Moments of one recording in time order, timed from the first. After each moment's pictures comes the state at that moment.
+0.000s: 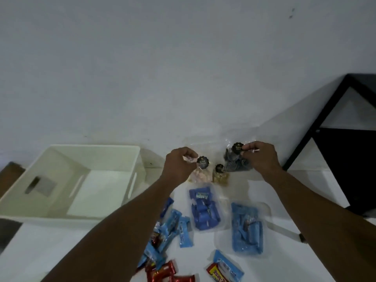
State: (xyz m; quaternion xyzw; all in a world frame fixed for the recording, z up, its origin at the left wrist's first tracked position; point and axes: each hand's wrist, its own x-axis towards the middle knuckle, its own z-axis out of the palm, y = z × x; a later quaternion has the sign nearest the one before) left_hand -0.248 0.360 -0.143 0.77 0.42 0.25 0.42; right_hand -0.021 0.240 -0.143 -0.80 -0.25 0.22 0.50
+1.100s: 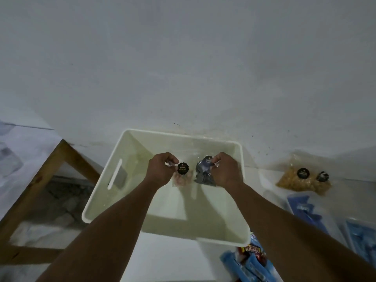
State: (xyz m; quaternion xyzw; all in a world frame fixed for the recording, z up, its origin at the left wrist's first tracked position) left_hand -0.570 0.616 -0.245 0.72 0.53 0.20 0.41; right_hand -0.383 0.516 -0.229 -0.85 -0.36 0.23 0.30
